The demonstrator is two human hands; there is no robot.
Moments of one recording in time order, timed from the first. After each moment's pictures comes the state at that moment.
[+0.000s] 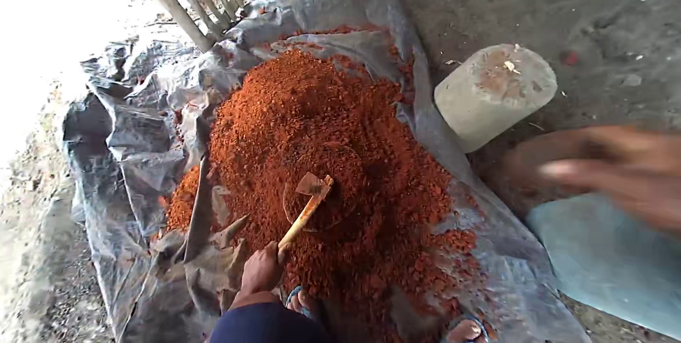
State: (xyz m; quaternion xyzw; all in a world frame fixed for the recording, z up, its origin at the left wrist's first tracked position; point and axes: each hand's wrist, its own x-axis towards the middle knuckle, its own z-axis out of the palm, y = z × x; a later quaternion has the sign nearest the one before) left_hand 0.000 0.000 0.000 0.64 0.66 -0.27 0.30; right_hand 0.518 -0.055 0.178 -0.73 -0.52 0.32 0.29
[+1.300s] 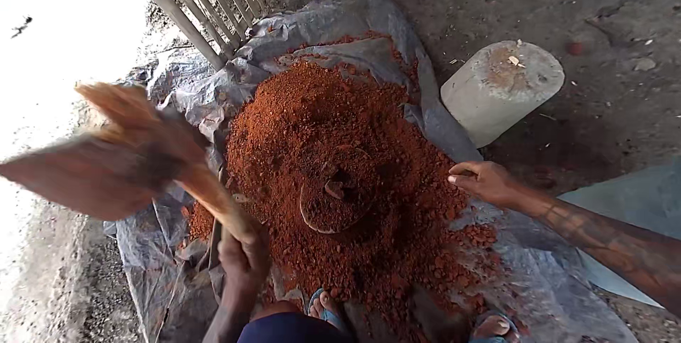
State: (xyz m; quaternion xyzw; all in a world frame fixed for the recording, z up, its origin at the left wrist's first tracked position) left_hand -0.013 0.028 0.096 0.73 0.46 0.46 0.23; right_hand 0.481 -0.016 0.043 -0.76 -0.48 0.42 0.13
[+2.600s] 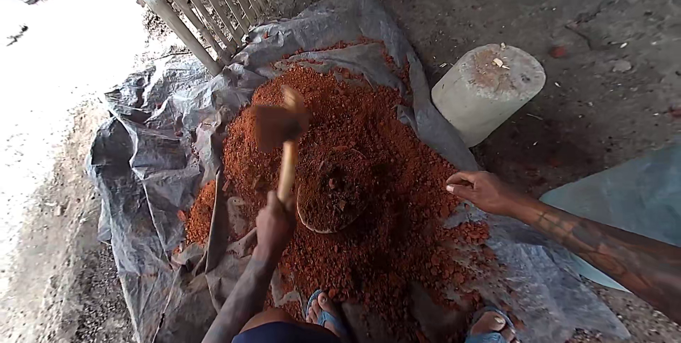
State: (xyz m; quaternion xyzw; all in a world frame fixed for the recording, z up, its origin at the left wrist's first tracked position) left_hand 0.027 0.060 0.059 0.74 0.64 0.08 0.18; right_hand 0.485 -0.042 0.029 -0.75 -0.50 0.42 0.11
